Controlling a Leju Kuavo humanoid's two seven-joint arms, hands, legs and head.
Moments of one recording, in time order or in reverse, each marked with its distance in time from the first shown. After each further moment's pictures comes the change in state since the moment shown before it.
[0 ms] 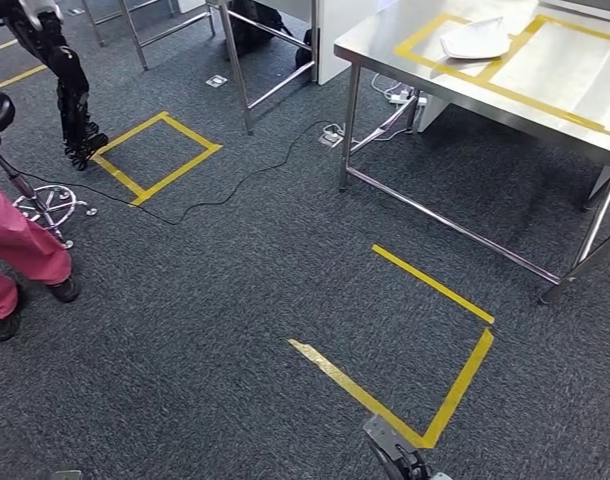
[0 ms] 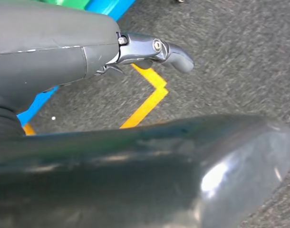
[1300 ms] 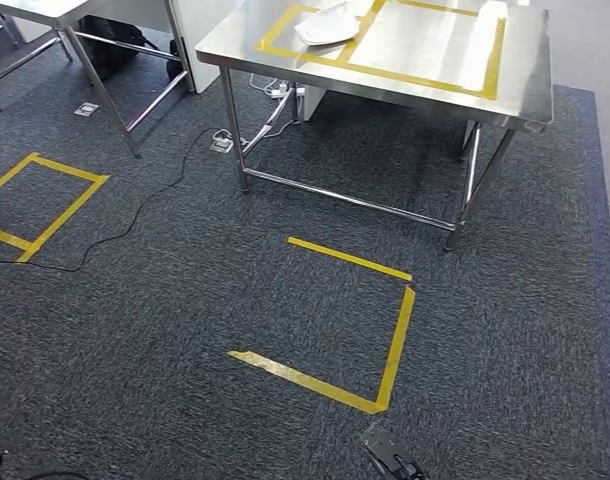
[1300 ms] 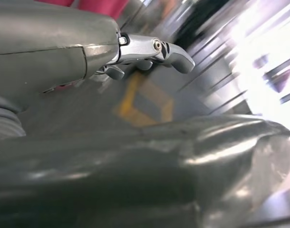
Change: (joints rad) left arm -0.021 0.046 0.320 -0.851 -0.441 0.055 -0.094; right arm 0.044 -0.010 -0.019 -0.041 0.046 0.006 0.006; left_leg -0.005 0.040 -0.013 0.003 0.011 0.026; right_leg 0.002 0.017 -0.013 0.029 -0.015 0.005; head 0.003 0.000
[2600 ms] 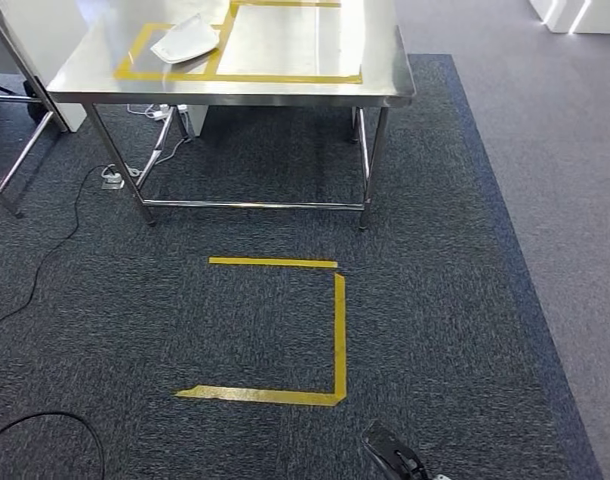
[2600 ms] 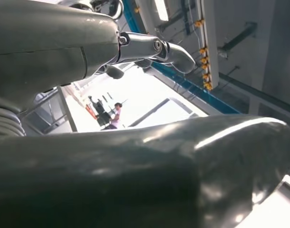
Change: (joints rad) left arm -0.099 0.007 -0.003 -0.216 -0.230 0.321 -0.320; right arm -0.028 0.002 0.008 0.005 0.044 0.046 -0.008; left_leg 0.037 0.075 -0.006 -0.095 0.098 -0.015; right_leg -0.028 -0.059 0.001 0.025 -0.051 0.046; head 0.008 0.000
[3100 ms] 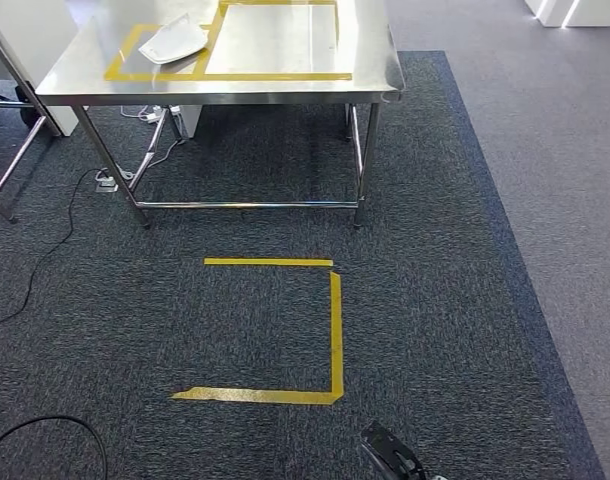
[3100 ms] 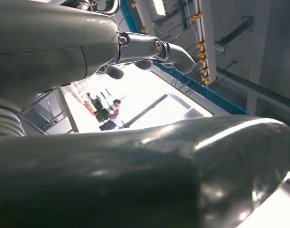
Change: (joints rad) left arm 0.004 -0.004 0.000 0.014 0.001 0.000 -0.009; right arm 0.004 -0.002 -0.003 0.000 -0.028 0.006 -0.018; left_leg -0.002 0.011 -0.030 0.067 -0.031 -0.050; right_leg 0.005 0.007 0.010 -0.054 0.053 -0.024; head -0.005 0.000
